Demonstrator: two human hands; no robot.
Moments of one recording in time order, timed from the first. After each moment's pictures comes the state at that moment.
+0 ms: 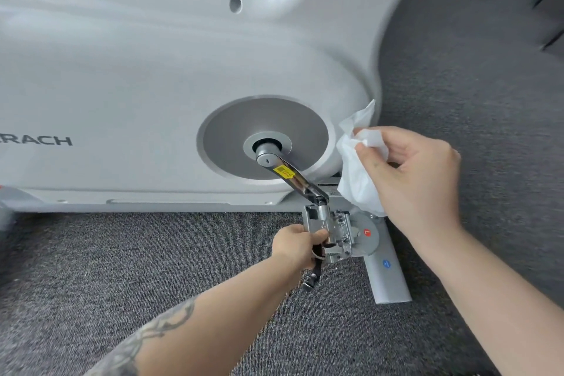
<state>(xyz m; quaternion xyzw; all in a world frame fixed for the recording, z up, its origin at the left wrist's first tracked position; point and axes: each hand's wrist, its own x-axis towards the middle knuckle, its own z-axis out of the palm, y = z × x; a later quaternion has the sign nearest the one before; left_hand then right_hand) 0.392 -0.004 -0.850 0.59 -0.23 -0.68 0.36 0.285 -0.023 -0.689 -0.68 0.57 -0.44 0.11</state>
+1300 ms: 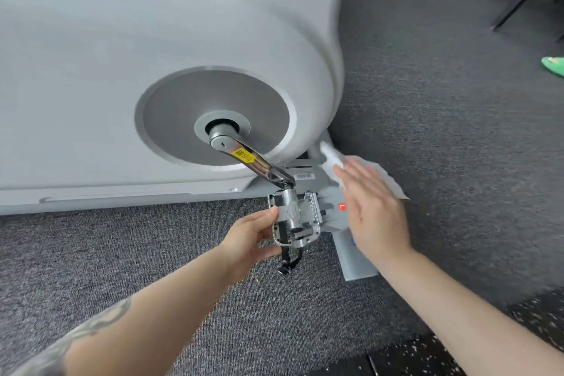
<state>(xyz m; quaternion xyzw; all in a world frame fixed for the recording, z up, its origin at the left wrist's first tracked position) 0.415 -0.004 -0.874 0.45 -0.20 -0.79 0.37 0.216 -0.012 -0.792 -0.80 0.56 -0.22 -0.05</state>
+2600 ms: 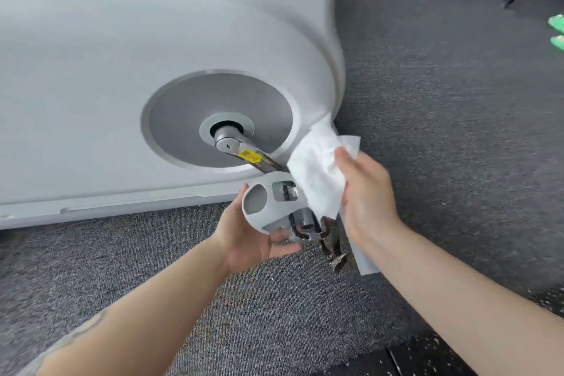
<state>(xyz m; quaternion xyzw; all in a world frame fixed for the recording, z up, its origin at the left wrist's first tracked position) 0.440 -0.013 -0.863 0.31 -0.07 -0.89 0.33 0.281 -0.017 -0.758 -0.35 0.58 -0.55 0.48</state>
